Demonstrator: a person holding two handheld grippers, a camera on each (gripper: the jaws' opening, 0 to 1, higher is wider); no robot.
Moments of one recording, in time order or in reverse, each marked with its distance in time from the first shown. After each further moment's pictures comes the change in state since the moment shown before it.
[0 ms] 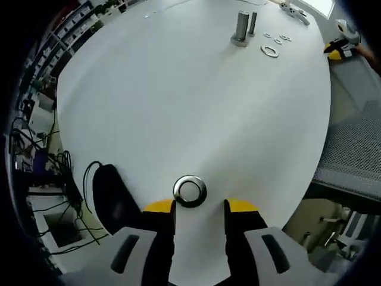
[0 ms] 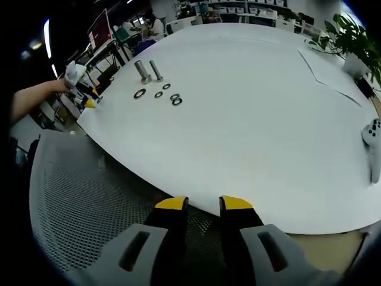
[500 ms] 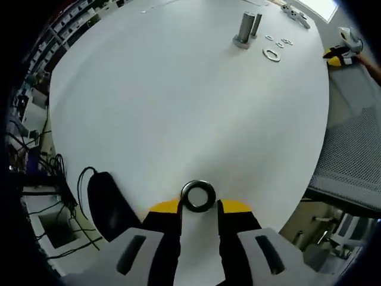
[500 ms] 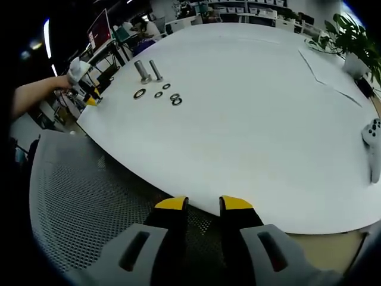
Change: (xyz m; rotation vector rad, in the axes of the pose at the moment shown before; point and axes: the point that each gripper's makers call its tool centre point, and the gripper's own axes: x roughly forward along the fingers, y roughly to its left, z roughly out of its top) left arm 0.003 -0.003 0.013 0.000 0.029 -0.051; right arm 0.000 0.000 0.000 0.003 -0.001 0.000
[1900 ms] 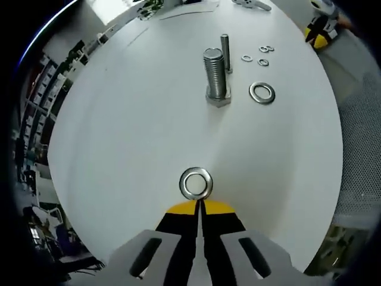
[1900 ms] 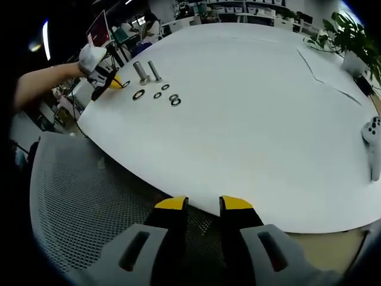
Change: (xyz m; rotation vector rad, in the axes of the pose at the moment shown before) left arm 0.025 0.000 0.132 0.381 -0.162 0.096; right arm 0.000 0.000 0.000 0.011 -0.002 0.000
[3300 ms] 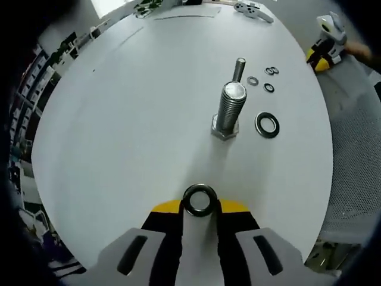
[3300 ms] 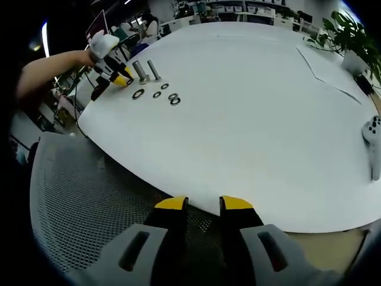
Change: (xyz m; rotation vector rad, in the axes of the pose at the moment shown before) left arm 0.002 -0.004 0.038 -0.056 -0.025 -0.120; right arm 0.001 0.000 -0.001 0.002 0.007 0.001
